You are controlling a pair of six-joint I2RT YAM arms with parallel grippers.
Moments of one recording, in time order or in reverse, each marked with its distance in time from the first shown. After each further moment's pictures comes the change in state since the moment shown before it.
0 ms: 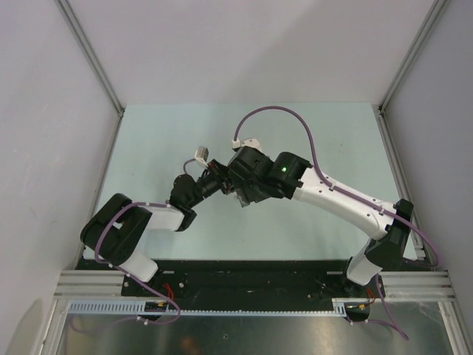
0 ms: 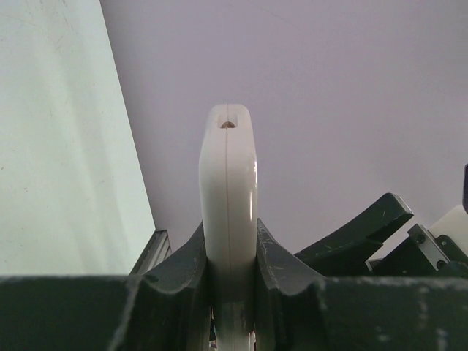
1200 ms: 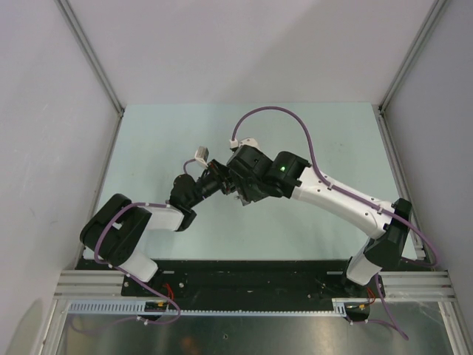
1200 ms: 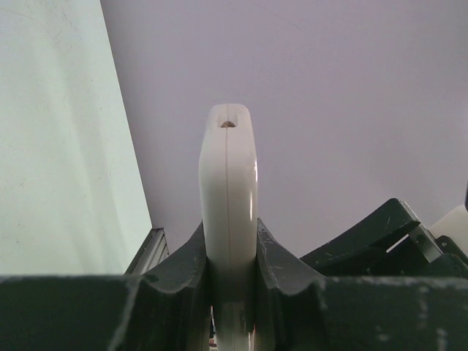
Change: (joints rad) left arm 0.000 -0.005 0.000 -0.008 0.002 -0.018; right arm -0.007 0.010 0.000 0.021 -0.020 -0.028
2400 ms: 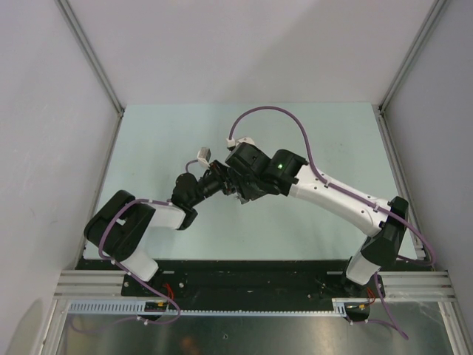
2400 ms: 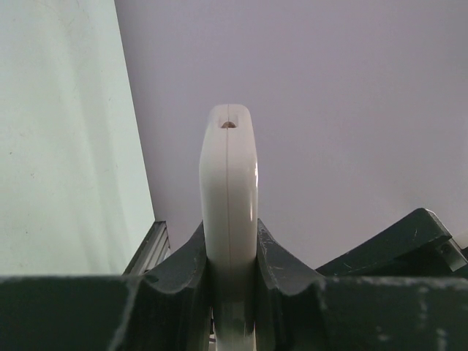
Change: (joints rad) left arm 0.002 0.042 0.014 -0.004 0.026 -0.019; right arm -0.017 0.024 0.015 0.025 -0.045 -0.029
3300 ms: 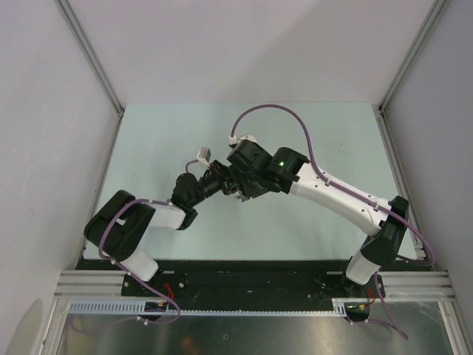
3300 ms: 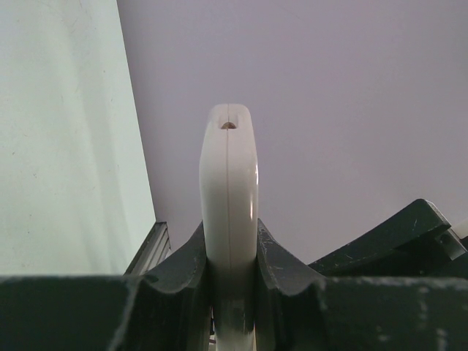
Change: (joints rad) left arm -0.001 0.000 0.000 -0.007 -0.002 0.000; right arm -0.023 0.002 0.004 0.003 -0.008 -0.003
